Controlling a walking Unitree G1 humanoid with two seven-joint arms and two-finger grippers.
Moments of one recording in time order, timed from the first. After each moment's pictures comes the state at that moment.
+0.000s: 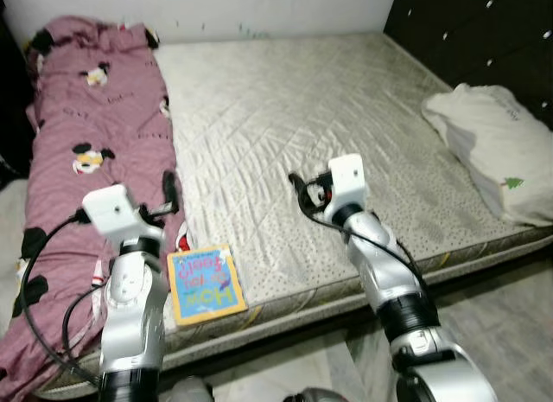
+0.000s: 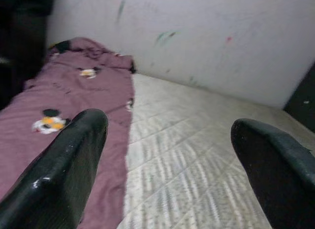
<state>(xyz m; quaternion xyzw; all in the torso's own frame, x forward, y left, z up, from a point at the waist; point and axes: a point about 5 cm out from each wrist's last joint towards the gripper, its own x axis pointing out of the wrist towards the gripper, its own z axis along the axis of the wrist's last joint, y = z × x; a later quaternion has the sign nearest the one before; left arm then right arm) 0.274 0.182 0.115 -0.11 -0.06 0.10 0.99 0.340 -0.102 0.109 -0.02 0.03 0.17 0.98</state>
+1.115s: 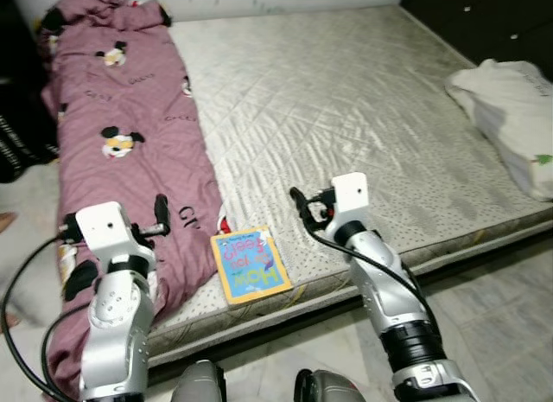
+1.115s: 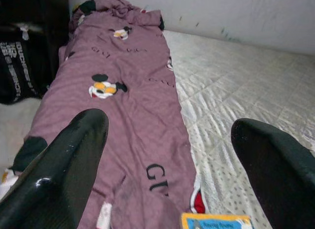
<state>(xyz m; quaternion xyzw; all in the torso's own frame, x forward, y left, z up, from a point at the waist) 0.253 0.190 0.105 -0.08 0.01 0.10 0.99 0.317 -0.106 0.100 0.00 0.05 0.17 0.98</state>
